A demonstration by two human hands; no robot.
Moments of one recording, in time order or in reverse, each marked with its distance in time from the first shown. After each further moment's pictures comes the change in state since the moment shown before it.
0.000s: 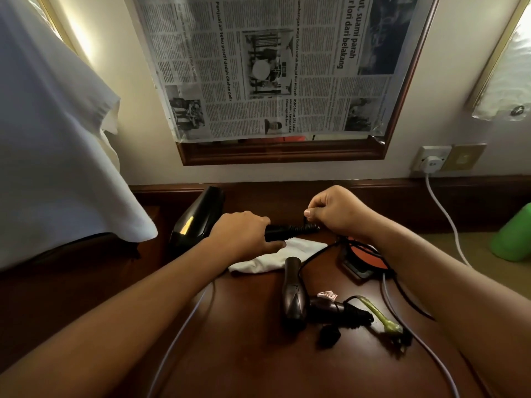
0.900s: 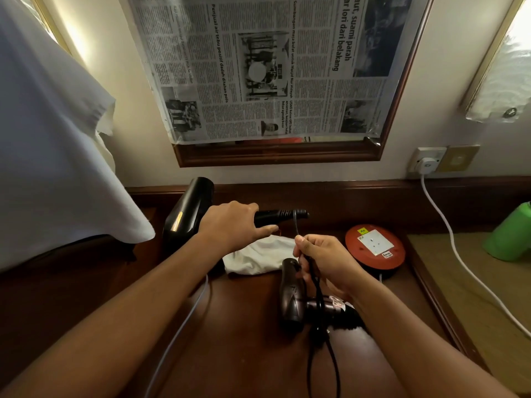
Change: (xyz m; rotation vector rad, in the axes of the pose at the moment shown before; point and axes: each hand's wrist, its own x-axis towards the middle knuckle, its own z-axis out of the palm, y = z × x) left_hand 0.009 -0.014 -0.001 -0.016 0.118 -0.114; right_hand -0.046 0.023 0.064 0.835 -0.110 0.232
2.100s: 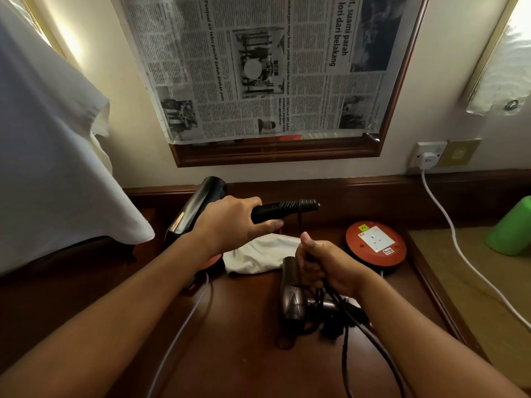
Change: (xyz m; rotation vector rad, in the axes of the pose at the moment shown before) left_hand -0.009 -0.005 -0.015 -0.324 0.105 0.135; right_hand 0.021 0.028 -0.025 0.132 -0.292 0.049
